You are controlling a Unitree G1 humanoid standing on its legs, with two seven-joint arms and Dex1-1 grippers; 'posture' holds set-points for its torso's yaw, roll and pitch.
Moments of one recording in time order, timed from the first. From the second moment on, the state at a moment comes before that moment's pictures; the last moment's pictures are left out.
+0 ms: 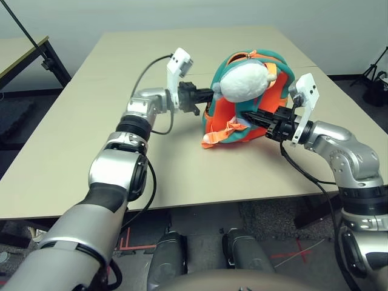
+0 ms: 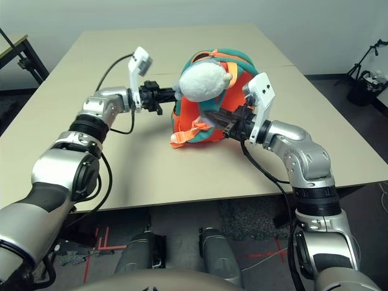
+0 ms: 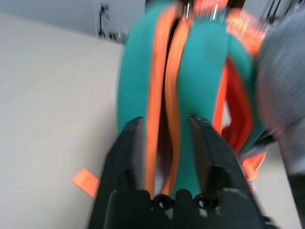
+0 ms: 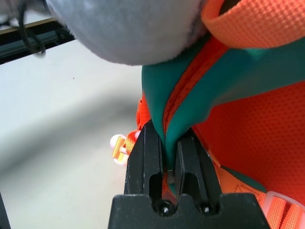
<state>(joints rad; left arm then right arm) -1.18 0.34 0.06 0.92 -0.26 0.40 -1.20 -0.44 -0.49 -0.04 -0.12 0.51 0.63 0.79</state>
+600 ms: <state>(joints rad) -1.19 0.52 -0.02 0.32 -0.40 0.79 -1.35 -0.47 -0.49 -0.01 -0.07 0.49 0.61 0.83</state>
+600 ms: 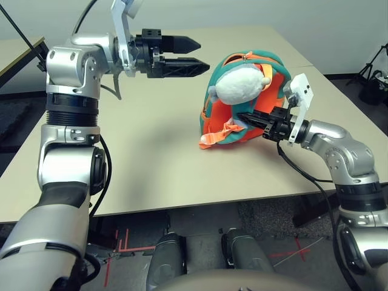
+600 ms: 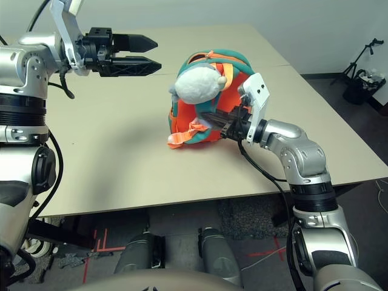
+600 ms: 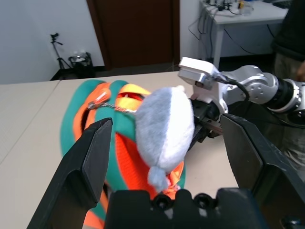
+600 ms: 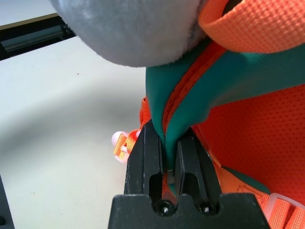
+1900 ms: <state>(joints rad) -1.28 0.40 -0.16 0.61 -0.27 0.53 -1.39 -0.45 -0.48 -0.01 -0.09 0.49 0.61 0.81</state>
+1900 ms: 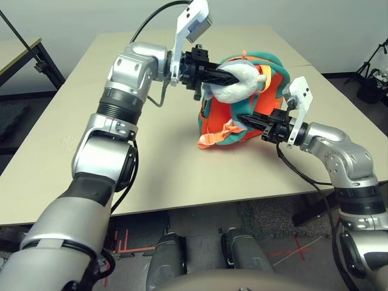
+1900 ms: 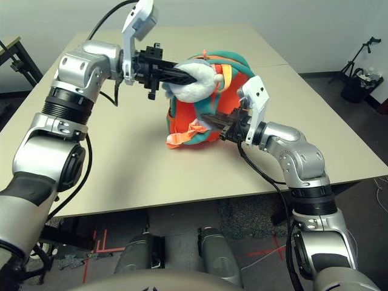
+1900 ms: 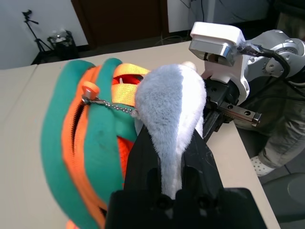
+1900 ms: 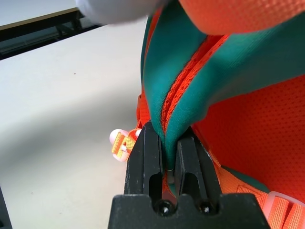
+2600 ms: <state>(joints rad) -1.40 0.48 -0.05 0.75 -0.28 0.47 -1.37 -0.47 -0.48 -0.01 -0.08 0.49 0.61 0.83</state>
